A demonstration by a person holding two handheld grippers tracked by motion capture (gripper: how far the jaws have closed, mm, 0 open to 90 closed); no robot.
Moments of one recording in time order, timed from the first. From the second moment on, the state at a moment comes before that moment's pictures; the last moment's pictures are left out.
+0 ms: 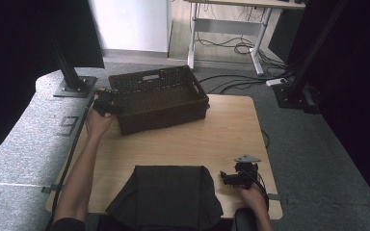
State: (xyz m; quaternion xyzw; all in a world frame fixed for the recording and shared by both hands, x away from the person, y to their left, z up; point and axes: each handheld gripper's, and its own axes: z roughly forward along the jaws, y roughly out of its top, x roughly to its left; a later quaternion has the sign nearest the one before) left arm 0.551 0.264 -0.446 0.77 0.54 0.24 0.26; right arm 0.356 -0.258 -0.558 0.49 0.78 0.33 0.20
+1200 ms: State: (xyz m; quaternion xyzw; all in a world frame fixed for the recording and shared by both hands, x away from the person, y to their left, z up) left arm 0.525 0.267 -0.451 0.77 0.52 0.24 0.28; right arm 0.356 -0.258 -0.558 0.49 0.78 0.33 0.20
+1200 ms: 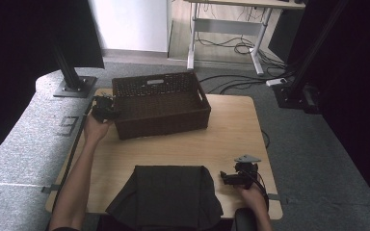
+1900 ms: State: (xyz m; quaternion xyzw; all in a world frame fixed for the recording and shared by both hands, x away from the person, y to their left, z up) left arm 0.487 0.257 -0.453 0.79 0.49 0.22 0.31; right arm 0.355 -0.258 -0.558 0.49 0.78 0.33 0.20
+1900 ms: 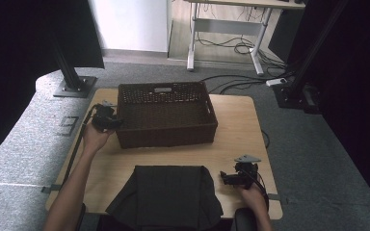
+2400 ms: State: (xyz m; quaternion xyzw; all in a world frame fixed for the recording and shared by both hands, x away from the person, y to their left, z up) left arm 0.447 0.255 -0.453 0.80 0.46 0.21 0.32; right arm 0.354 -0.257 -0.558 0.49 0.78 0.33 0.20
